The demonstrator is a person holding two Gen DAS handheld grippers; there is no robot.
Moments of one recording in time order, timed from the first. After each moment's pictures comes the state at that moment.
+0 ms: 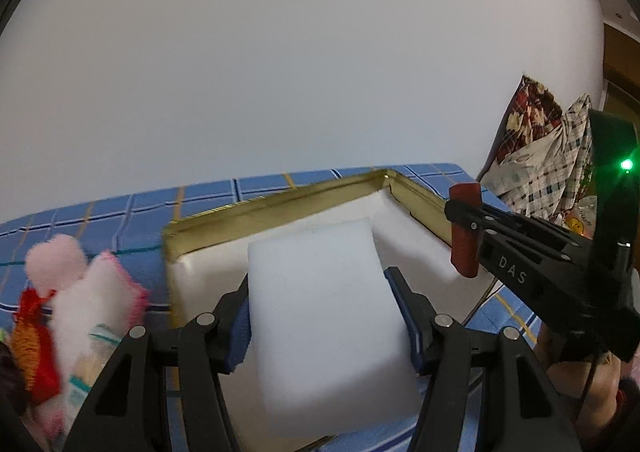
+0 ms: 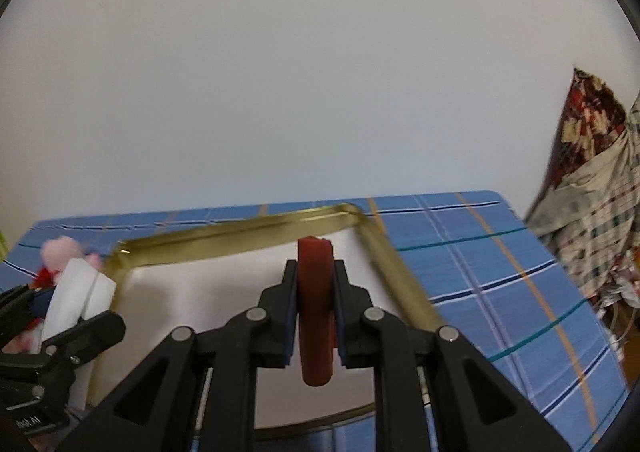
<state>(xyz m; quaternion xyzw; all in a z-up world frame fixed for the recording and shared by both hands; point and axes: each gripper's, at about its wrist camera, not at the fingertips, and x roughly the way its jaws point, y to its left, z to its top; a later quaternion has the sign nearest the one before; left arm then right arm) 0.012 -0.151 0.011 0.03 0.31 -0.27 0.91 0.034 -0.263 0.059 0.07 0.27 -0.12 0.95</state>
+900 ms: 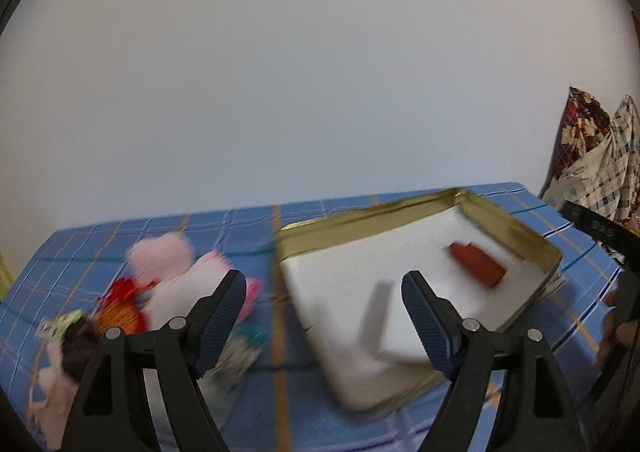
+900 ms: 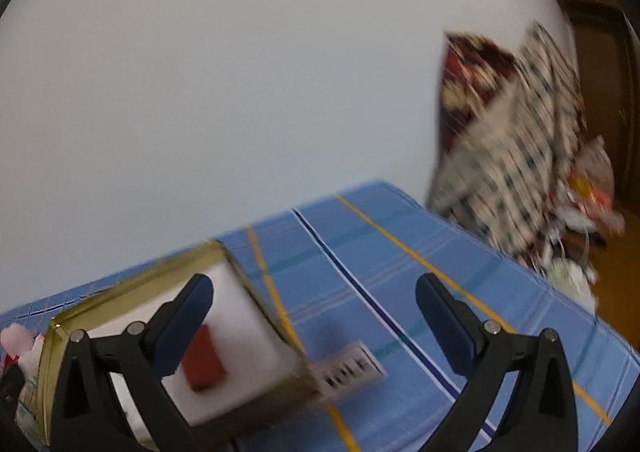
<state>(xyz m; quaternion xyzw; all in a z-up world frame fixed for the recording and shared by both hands) -0.020 -0.099 0.018 0.05 0.25 -0.14 0.96 -0.018 -0.335 0.055 0.17 0.23 -0.29 0.91</state>
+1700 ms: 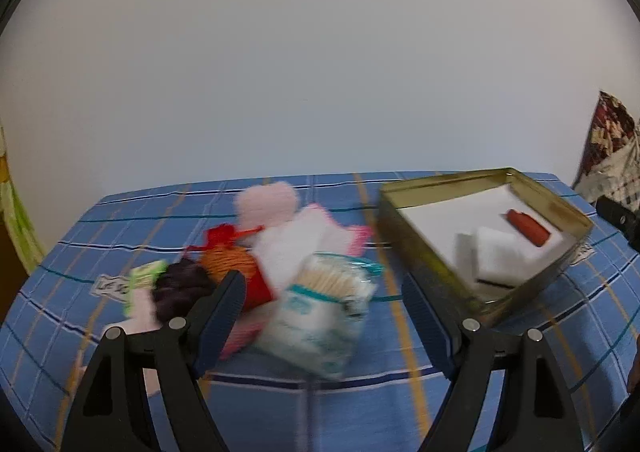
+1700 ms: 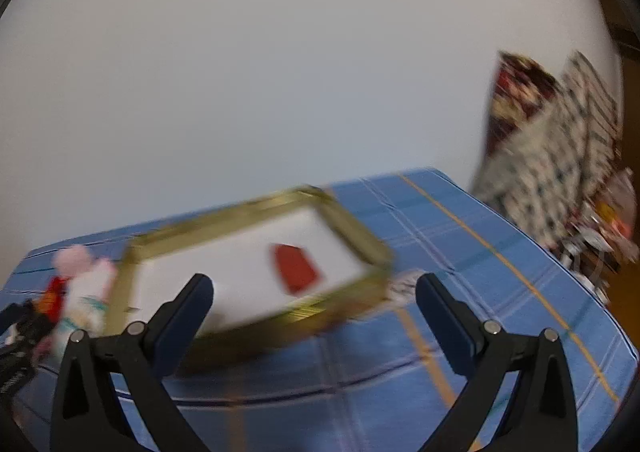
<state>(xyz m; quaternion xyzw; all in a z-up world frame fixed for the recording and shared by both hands) -0.051 -0.005 0.008 0.04 0.26 -0.08 0.96 -0.052 -0.220 0.064 0.11 0.23 -0.18 0.95</state>
